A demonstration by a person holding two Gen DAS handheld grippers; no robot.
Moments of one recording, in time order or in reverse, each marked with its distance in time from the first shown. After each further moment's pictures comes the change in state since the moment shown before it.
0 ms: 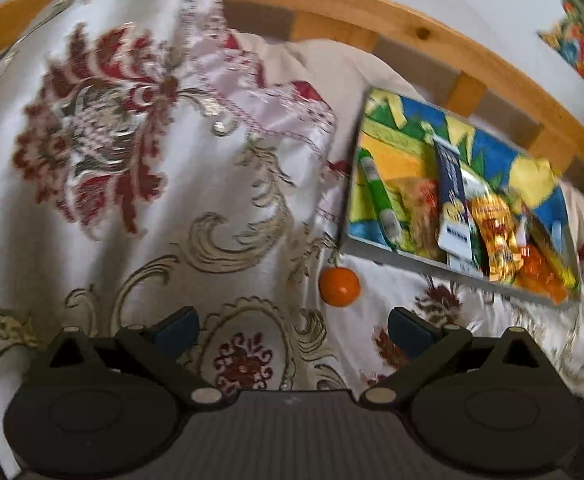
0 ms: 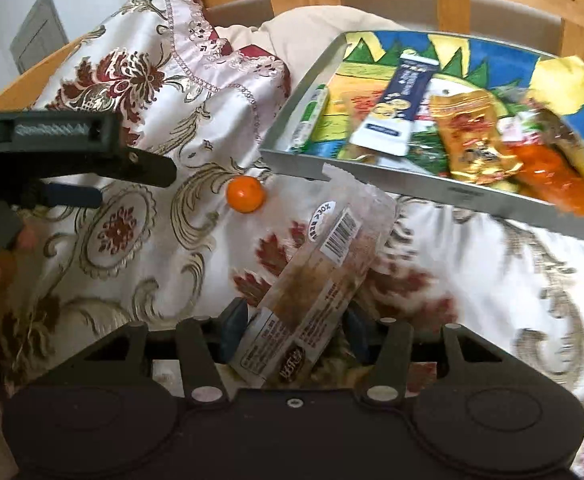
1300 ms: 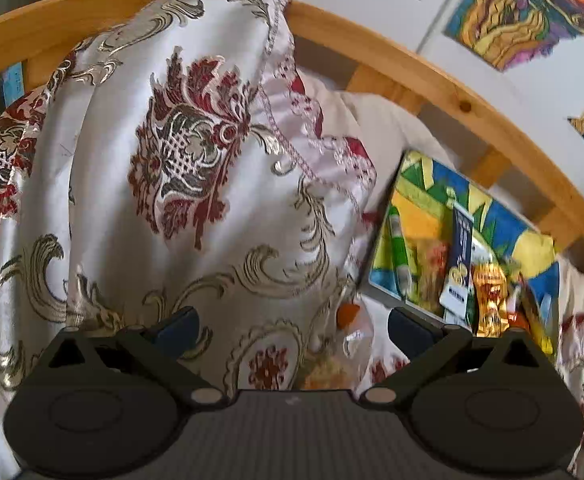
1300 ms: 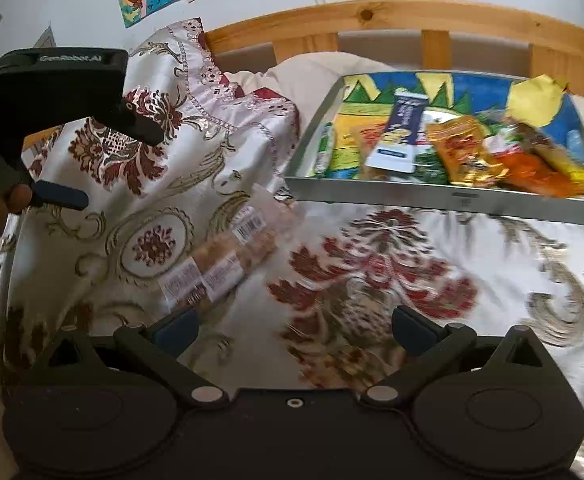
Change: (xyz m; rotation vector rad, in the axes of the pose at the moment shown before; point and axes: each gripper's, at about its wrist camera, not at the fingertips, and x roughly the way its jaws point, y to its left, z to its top) left arm -0.049 0.036 0.013 -0.230 -0.070 0.011; right arm -0.017 0.036 -0.026 0.070 -0.168 -0.034
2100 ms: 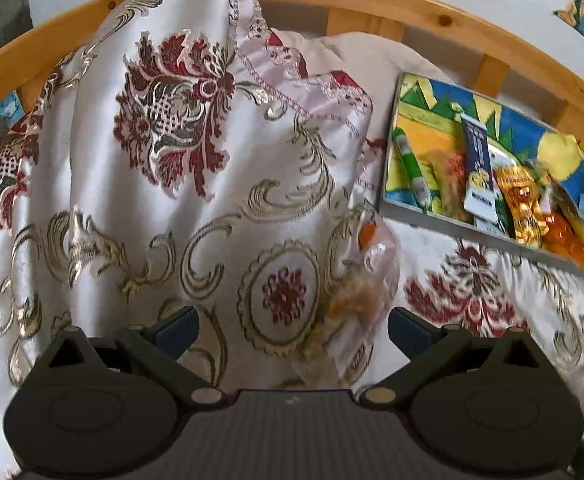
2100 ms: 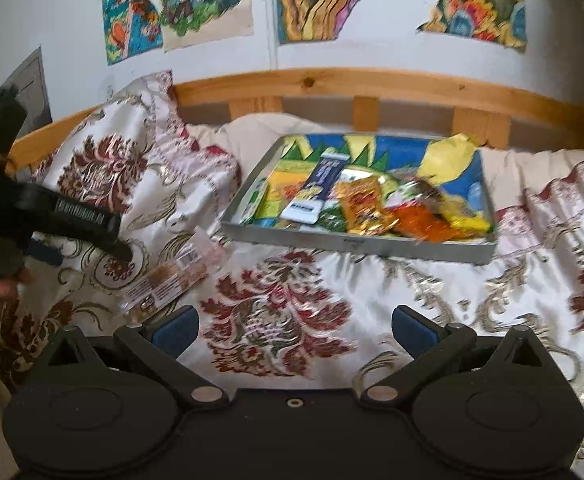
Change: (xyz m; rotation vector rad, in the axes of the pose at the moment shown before) left arm -0.002 -0.035 -0.049 0.217 0.074 0.170; right arm -0.093 -0.038 -0.012 -0.059 -0.128 -0.135
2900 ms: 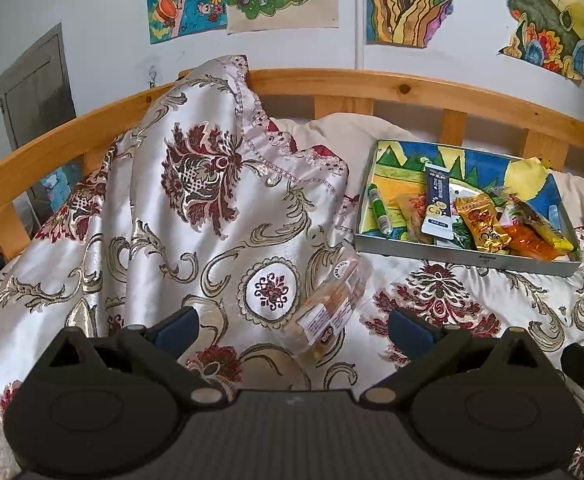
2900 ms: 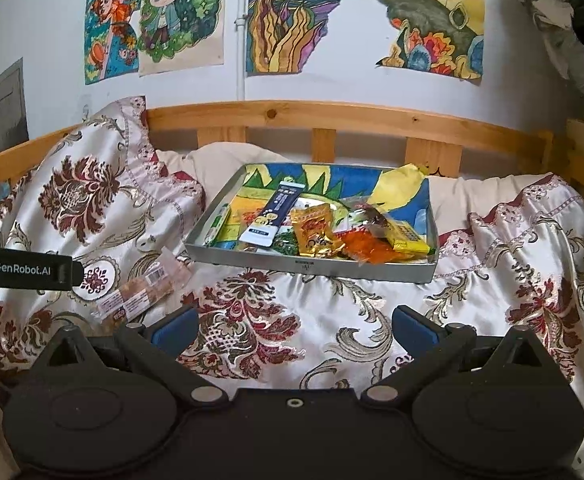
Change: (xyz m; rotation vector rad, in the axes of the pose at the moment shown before) left arm -0.083 -0.041 -0.076 0.054 -0.290 0.109; right arm -0.045 -0.012 -0.004 -0.008 -0.091 -0.123
